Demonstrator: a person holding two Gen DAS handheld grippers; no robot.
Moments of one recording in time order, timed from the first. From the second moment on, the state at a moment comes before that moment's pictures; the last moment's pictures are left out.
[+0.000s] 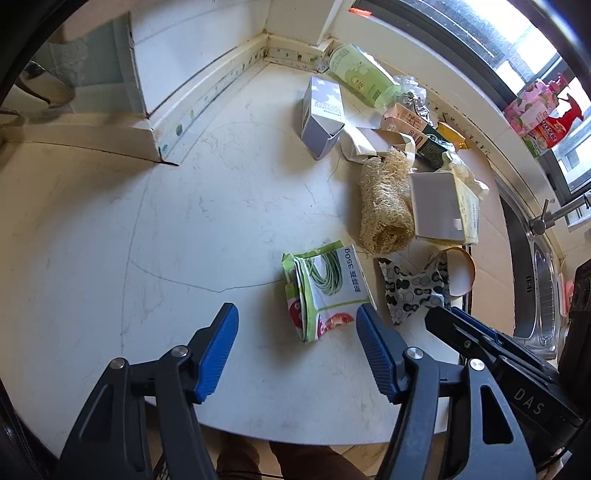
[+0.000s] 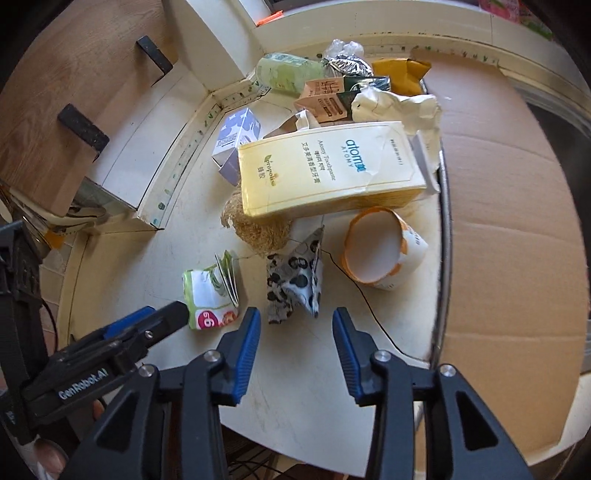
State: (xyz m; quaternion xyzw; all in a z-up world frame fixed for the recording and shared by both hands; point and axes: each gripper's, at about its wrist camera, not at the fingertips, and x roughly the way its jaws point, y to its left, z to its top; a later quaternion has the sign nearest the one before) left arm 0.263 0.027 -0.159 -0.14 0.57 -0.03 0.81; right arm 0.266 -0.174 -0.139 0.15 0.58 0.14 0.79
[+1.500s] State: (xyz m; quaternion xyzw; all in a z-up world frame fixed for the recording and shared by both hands) left arm 0.145 0.021 -0.059 -0.03 0.49 -0.10 0.87; right arm 0.156 -0.138 -0.044 0.14 0.50 0.13 0.85
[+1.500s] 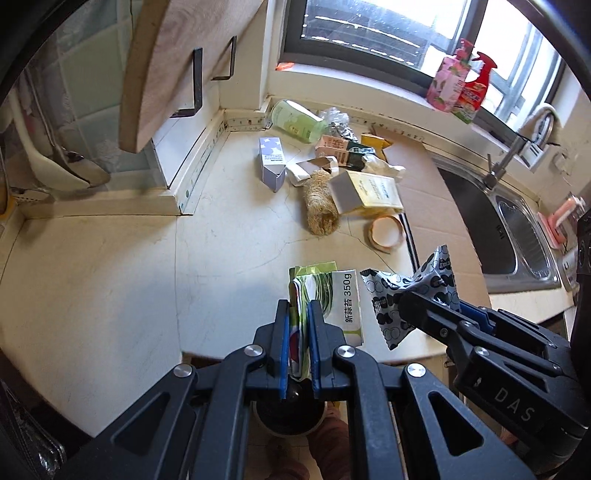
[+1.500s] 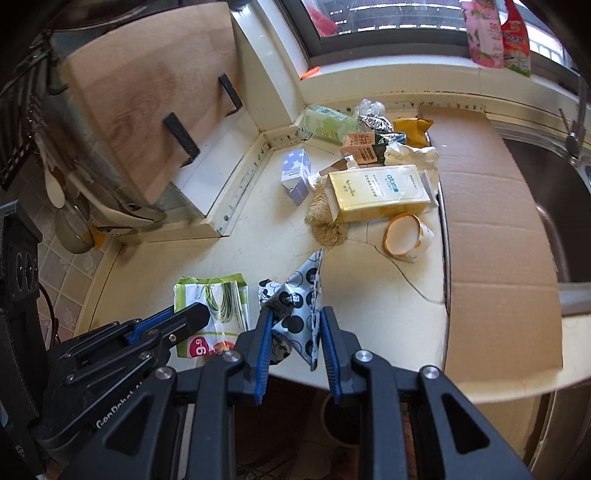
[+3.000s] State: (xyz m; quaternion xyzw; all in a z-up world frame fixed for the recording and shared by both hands) left arm 0.025 0.000 -0.420 -0.04 0.63 -0.08 0.77; right arm 0.023 -0.161 -0.412 0.12 0.66 0.08 0.74
